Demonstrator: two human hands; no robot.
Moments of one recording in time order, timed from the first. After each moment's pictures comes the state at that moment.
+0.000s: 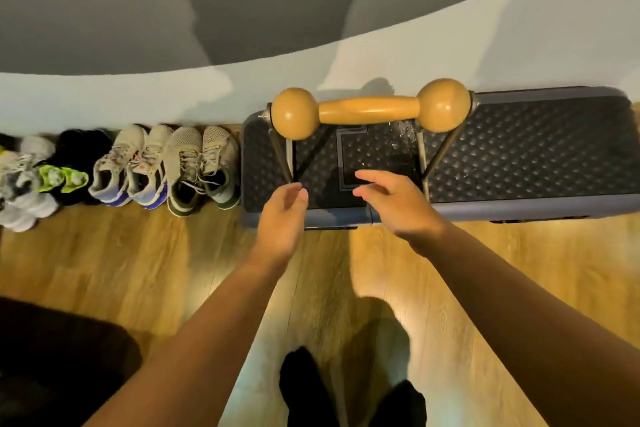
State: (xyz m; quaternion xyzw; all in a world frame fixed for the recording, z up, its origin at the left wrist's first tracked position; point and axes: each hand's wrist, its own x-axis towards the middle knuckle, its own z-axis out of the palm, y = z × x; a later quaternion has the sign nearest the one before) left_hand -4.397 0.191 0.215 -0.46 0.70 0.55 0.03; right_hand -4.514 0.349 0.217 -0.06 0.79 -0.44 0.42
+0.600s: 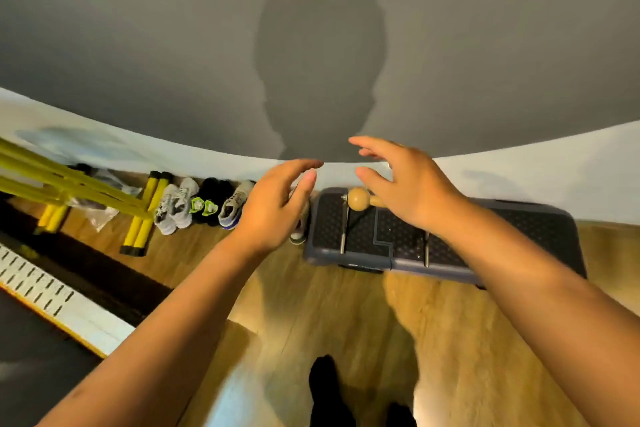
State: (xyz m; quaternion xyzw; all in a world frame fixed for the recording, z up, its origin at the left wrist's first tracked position) left_hand -4.317 0.148 0.665 -0.22 0.89 0.37 -0.13; right_hand -4.482 0.315 0.675 -0.40 0.80 -0.39 0.21
